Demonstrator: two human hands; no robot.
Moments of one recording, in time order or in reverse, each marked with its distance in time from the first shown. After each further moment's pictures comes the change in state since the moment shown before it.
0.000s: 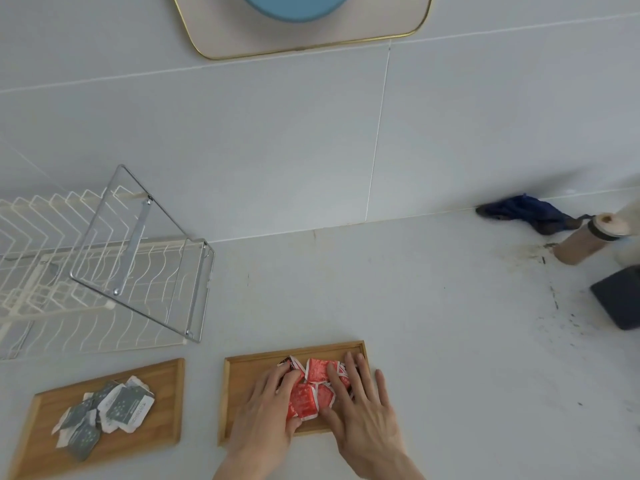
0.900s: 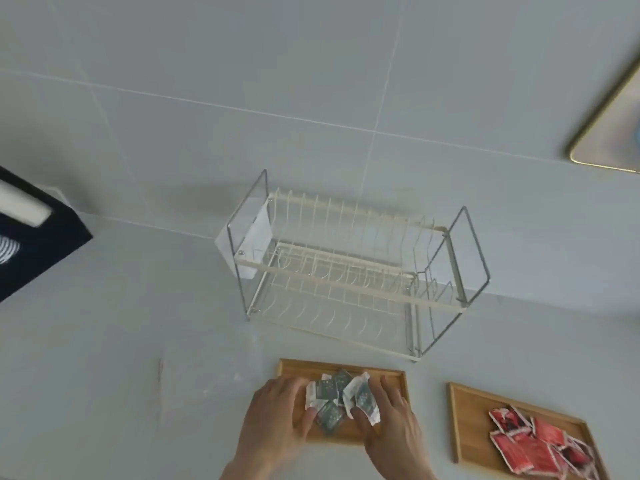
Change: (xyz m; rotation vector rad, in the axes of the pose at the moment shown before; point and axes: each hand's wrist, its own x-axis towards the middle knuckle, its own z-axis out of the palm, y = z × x) left_hand -0.152 -0.400 -0.091 -0.337 0.265 -0.163; right_hand 0.048 -0.407 0.039 0.183 0.044 0.028
